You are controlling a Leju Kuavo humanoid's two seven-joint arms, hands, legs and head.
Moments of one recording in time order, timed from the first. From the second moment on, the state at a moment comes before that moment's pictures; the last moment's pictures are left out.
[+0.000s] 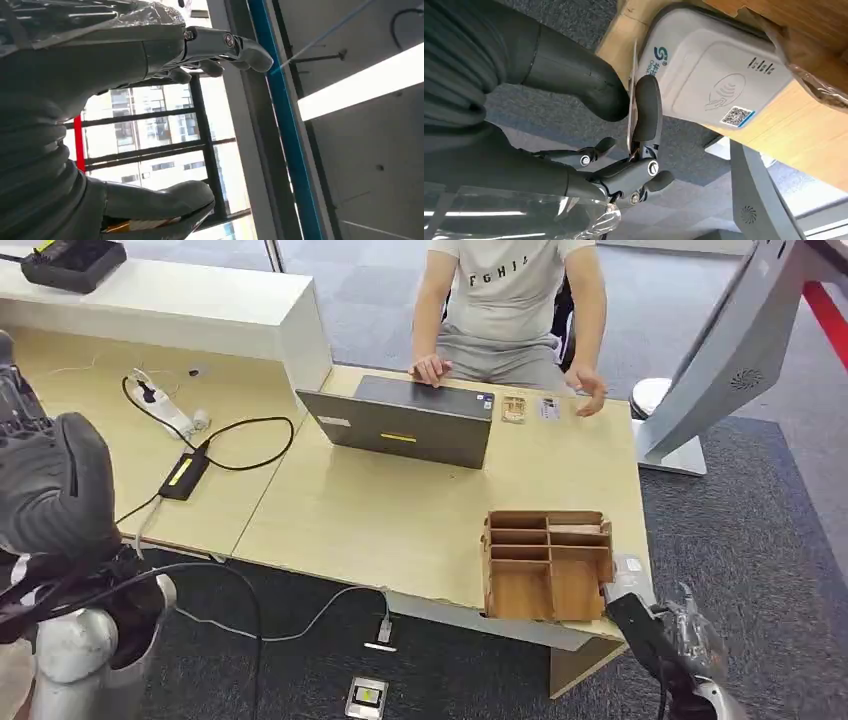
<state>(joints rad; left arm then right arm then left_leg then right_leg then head) -0.16 0.22 -0.31 -2.23 0.13 0.58 -0.45 -0.15 -0.35 0.40 -1.23 0.68 -0.30 0.27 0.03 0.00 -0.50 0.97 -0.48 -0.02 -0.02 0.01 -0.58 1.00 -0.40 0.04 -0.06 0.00</state>
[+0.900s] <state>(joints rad) -0.18 0.22 -0.33 -2.22 0.14 0.58 -0.47 -0.21 -0.38 0.35 -1.35 0.80 -0.29 0.30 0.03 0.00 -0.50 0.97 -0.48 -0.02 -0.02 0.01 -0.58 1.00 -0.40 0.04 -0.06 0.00</state>
